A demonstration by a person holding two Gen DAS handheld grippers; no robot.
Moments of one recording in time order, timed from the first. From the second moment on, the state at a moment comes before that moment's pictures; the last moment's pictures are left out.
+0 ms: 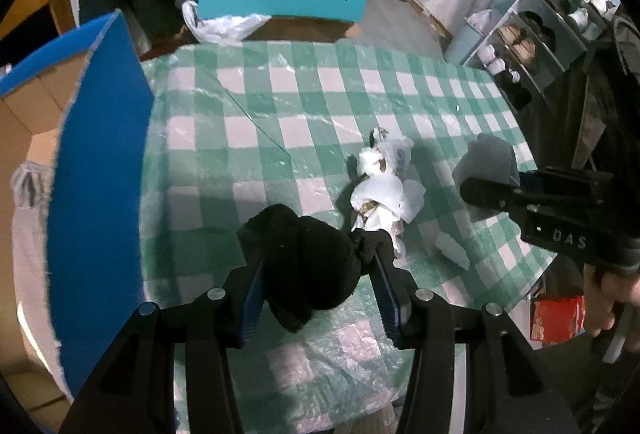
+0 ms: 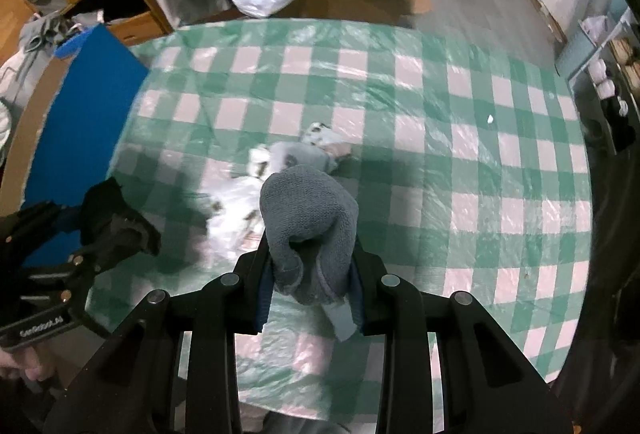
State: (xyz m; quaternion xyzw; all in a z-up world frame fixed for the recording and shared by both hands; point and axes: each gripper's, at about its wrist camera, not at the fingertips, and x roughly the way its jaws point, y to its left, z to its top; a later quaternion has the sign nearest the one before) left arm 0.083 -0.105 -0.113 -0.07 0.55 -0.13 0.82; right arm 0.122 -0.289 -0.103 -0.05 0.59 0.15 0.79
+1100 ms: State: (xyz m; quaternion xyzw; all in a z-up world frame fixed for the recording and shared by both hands) left arm 0.054 -0.036 -0.030 -0.09 0.48 -0.09 0.87; right arm 0.090 -0.200 -0.009 -0.08 0.52 0.25 0.81
